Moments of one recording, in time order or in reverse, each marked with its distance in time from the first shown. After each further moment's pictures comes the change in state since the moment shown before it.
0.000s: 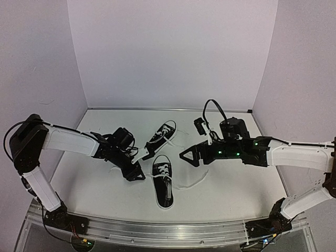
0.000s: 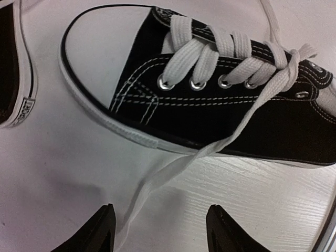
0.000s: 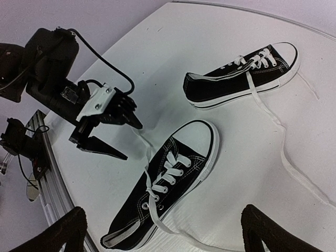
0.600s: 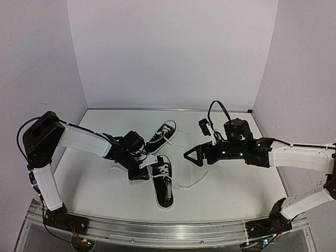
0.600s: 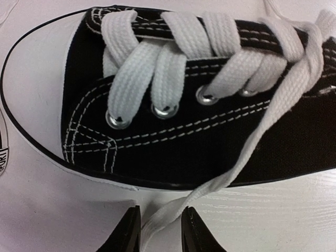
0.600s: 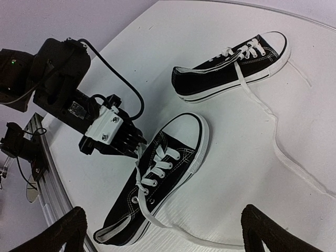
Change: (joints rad) left arm -0.054 0.153 0.100 -0.006 -0.035 0.207; right arm -0.043 -0.025 -0.045 0.009 -0.030 0.015
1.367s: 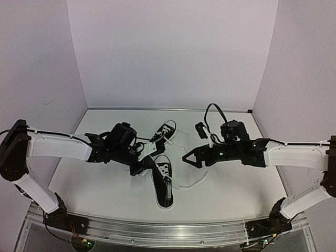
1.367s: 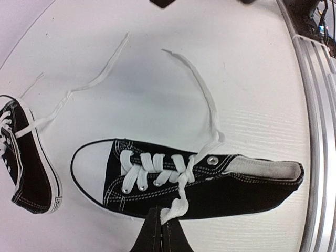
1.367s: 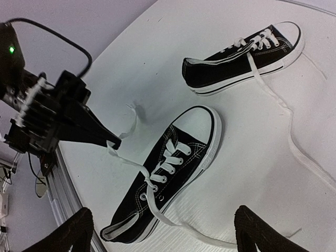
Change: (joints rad) left arm -0.075 -0.286 -0.104 0.169 0.051 -0.129; right arm -0.010 0.053 -0.004 0.032 -0.093 0.027
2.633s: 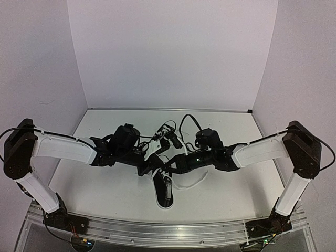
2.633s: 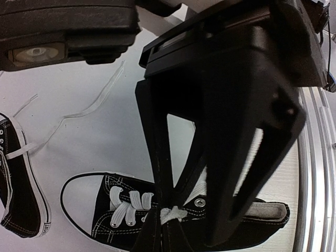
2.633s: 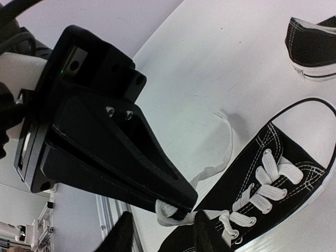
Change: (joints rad) left arm -0.036 0.046 -0.015 0.200 0.043 -0.129; right arm 0.075 0.392 0.098 0.362 -0.303 0.157
